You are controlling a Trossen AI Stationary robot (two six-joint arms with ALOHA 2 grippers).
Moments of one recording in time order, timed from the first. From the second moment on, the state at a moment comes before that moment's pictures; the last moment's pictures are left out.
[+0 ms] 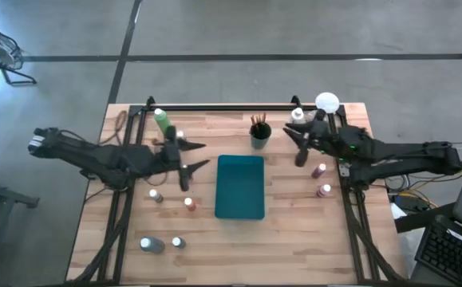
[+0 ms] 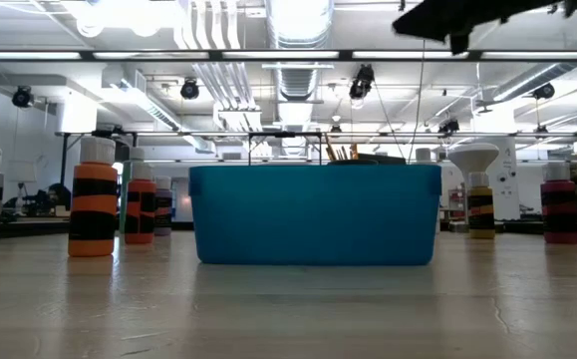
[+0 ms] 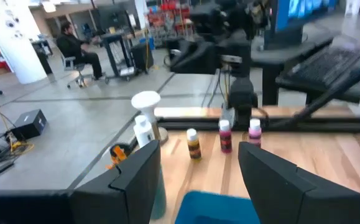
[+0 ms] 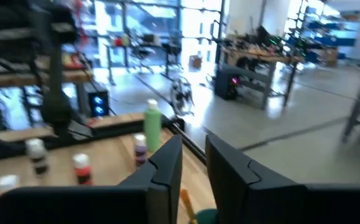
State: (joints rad) left arm -0.25 0.97 0.91 0.00 -0.56 0.08; right arm -0.07 0.77 0.62 0.14 0.39 0.00
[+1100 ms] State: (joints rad) left arm -0.25 0.77 0.91 -0.44 -1.02 -0.16; right arm 0.04 0.60 0.62 -0.10 0.38 0.04
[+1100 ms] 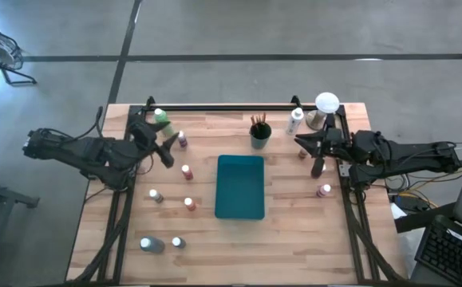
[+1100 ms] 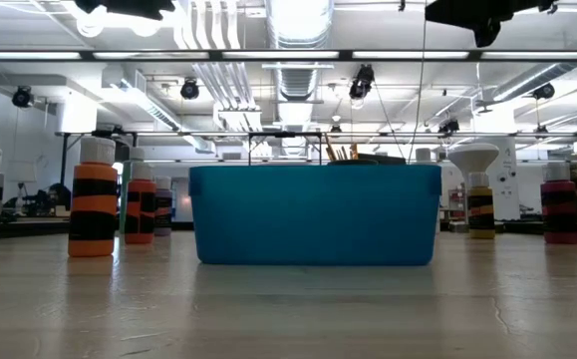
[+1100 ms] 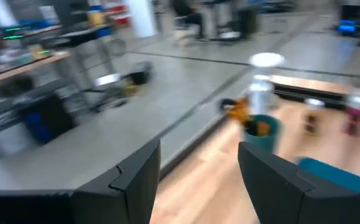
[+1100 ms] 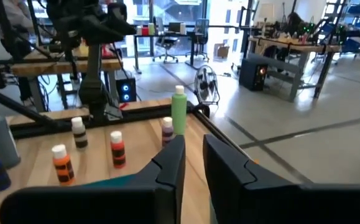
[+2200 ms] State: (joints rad) left arm 0.77 1.13 1.20 -1.01 -0.27 -0.28; right arm 0.02 0.84 0.82 -0.30 0.50 0.11
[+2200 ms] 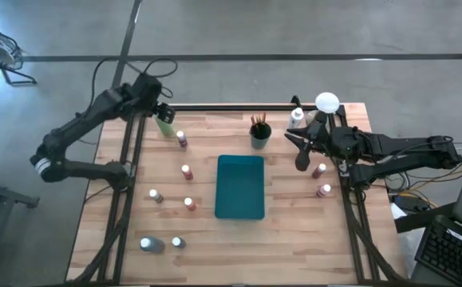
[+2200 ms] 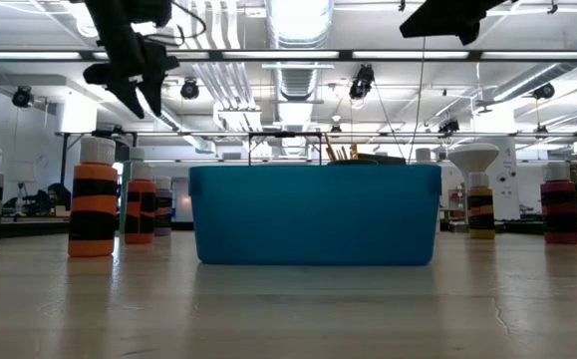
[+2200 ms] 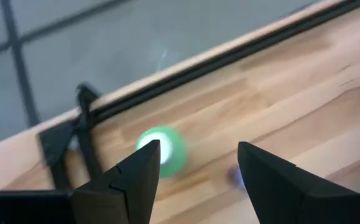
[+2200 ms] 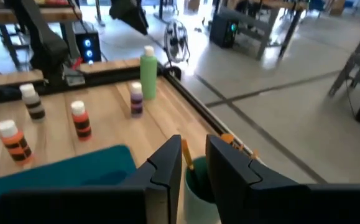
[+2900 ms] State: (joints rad) left arm 0.85 1.46 1.41 -1.33 -0.31 -0.10; right arm 0.02 0.85 0.83 -0.33 0.59 0.13
